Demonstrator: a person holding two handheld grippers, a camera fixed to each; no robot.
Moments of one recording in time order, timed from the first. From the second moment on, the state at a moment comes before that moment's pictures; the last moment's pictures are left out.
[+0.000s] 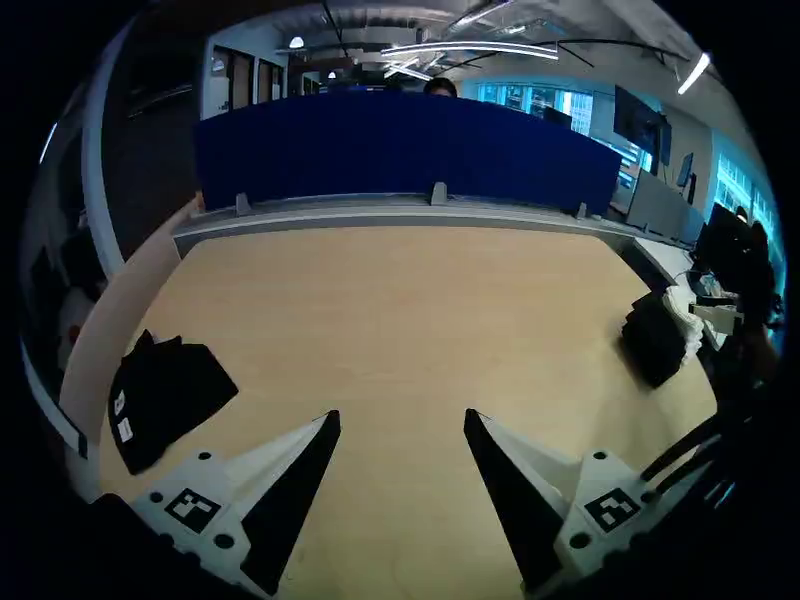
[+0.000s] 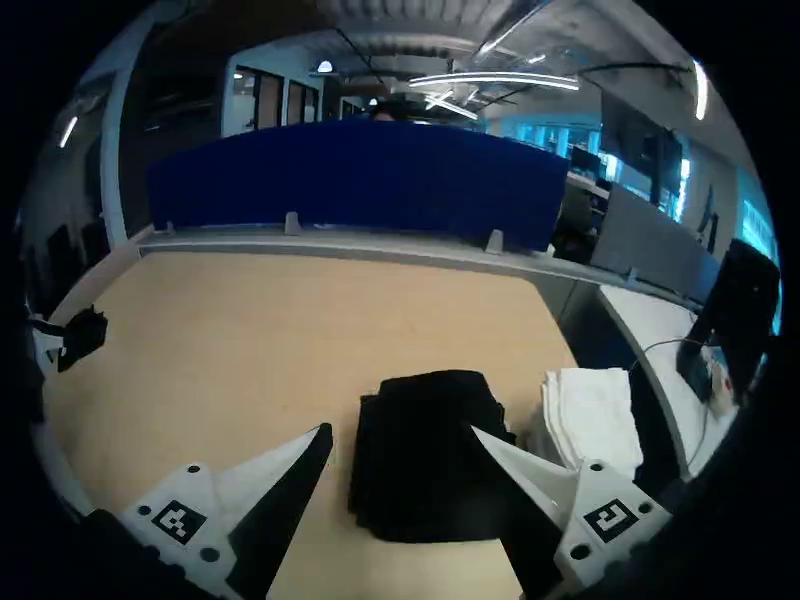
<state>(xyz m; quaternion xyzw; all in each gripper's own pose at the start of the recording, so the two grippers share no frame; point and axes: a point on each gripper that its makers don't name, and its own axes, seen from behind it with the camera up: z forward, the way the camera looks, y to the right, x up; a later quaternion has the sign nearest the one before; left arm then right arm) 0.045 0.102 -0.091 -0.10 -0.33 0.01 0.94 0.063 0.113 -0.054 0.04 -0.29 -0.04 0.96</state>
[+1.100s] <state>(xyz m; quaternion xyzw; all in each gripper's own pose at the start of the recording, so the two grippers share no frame) 0.109 0.079 -0.014 -0.07 -0.10 0.03 0.99 0.160 -0.030 -0.028 0.04 -0.09 0.05 0.99</state>
